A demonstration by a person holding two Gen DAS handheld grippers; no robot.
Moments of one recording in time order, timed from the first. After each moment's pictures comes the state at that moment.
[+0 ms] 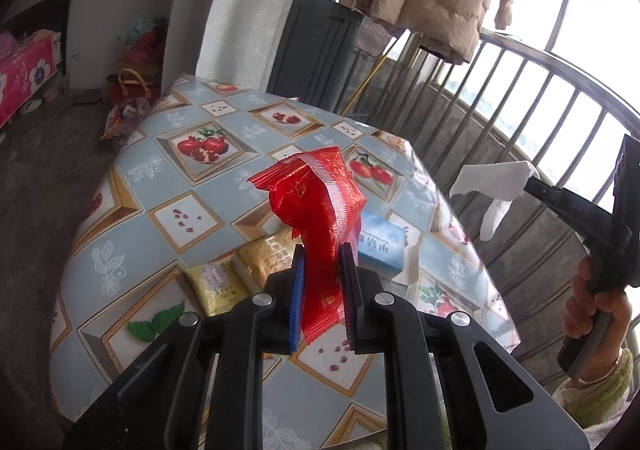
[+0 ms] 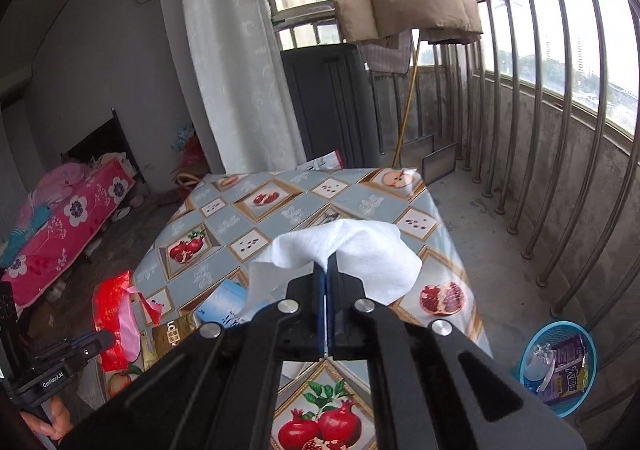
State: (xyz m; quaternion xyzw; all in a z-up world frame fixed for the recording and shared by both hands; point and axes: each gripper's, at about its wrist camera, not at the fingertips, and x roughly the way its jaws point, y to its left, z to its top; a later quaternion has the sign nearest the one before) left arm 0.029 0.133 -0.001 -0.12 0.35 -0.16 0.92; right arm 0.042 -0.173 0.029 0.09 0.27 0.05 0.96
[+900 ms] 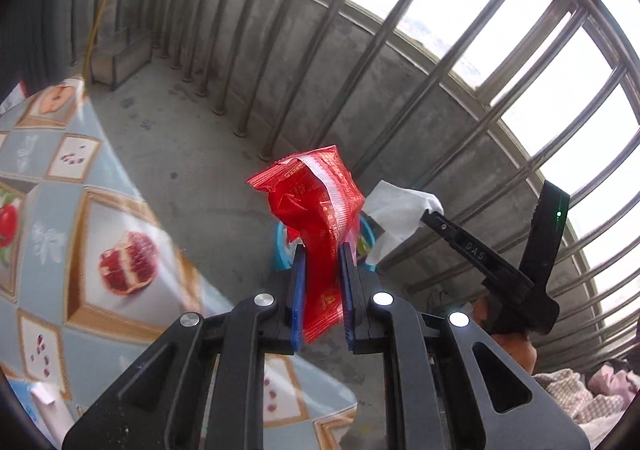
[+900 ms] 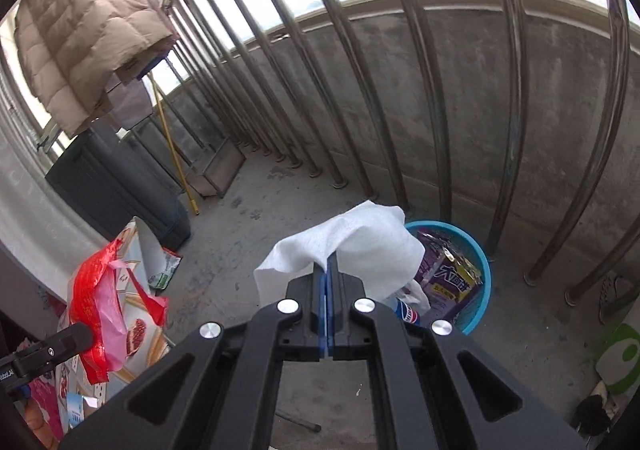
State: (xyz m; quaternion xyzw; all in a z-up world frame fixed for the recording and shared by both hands) left arm 0.133 -0.256 -0.029 0.04 0.48 -0.50 0.72; right arm -0.048 -0.489 -0.100 0.33 0.28 -0.28 0.86
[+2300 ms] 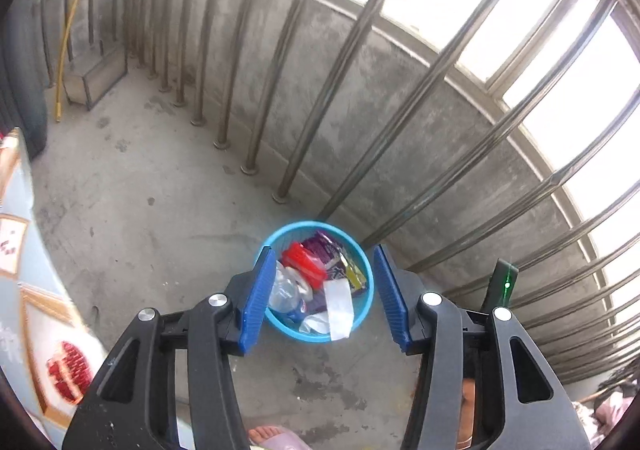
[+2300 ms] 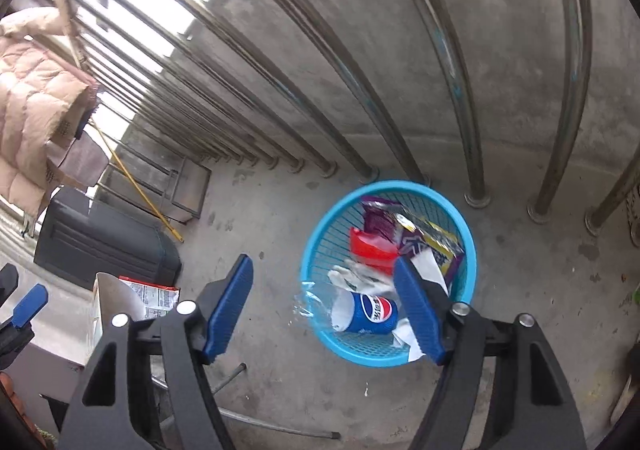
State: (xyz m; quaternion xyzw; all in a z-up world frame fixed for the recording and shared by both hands) left arm 0.143 -0.343 -0.029 0.06 0.47 -0.49 0.73; right arm -0.076 -0.576 -0.201 0.45 0.26 -0.29 0.81
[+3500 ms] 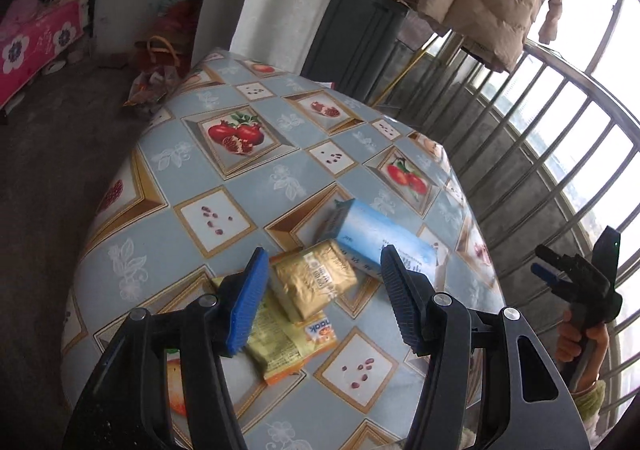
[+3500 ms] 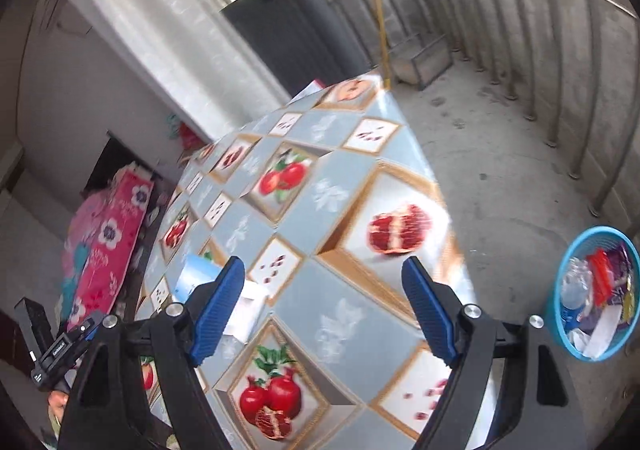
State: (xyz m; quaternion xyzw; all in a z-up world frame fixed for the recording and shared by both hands) left arm 0.070 0.167 -0.010 -0.16 0.40 -0.10 0.89; right arm 0.100 -0.271 -0.049 0.23 0.41 0.12 0.87
